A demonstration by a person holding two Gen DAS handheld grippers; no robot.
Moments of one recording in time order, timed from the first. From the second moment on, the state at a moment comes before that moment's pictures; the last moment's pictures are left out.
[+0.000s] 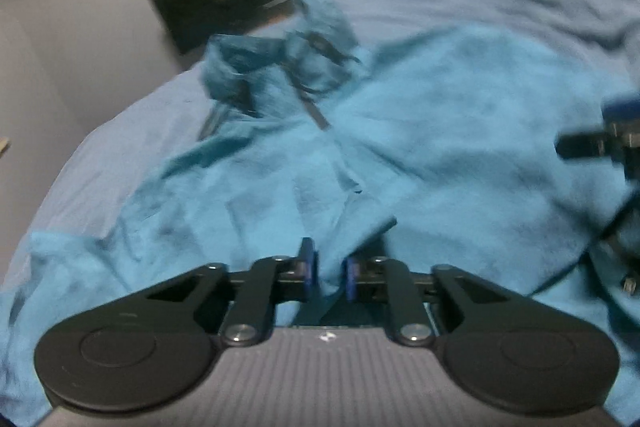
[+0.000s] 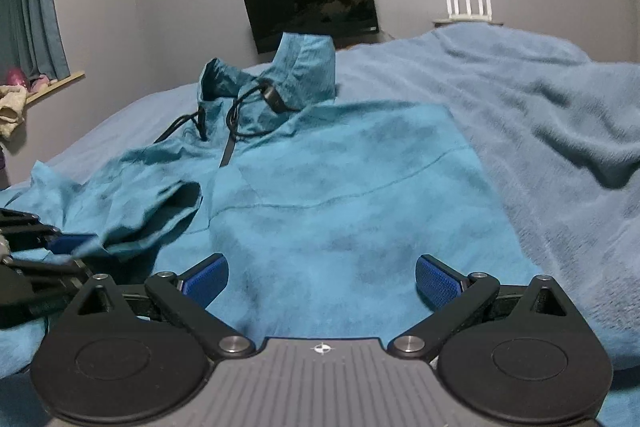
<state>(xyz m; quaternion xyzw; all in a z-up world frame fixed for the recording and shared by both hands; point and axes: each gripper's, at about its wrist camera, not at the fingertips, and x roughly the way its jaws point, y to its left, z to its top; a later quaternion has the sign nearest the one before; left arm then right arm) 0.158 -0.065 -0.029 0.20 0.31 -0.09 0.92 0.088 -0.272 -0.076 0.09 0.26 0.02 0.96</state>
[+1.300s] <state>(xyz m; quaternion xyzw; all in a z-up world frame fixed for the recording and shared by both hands) 0.154 -0.020 -0.064 0.13 0.35 0.01 0.93 0.085 -0.262 -0.087 0.11 0.27 0.09 0.95</state>
